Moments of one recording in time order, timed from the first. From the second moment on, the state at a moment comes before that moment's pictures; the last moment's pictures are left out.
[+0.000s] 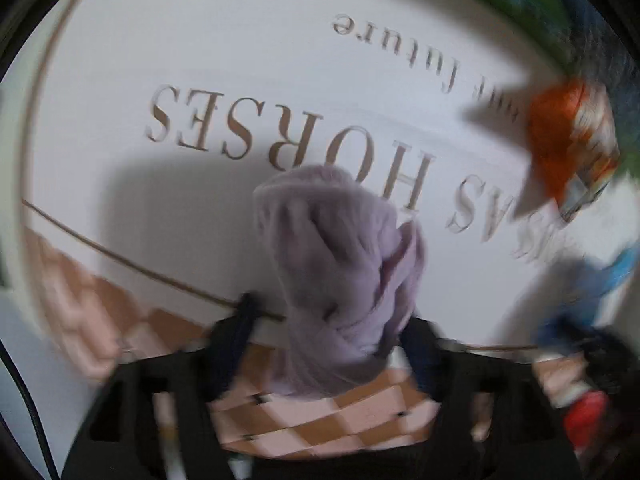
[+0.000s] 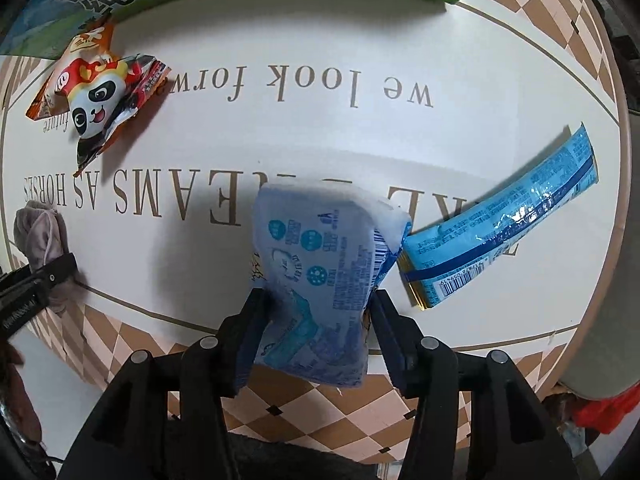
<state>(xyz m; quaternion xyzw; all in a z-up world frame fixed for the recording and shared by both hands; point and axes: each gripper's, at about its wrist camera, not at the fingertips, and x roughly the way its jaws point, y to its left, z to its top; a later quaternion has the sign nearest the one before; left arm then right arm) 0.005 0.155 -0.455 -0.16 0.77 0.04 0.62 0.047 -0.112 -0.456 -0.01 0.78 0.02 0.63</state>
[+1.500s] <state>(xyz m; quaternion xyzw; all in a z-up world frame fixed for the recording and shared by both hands) 0.214 0.076 -0.280 -0.04 0.73 -0.06 0.68 0.185 -0.080 -0.264 0.09 0.64 0.13 0.75</state>
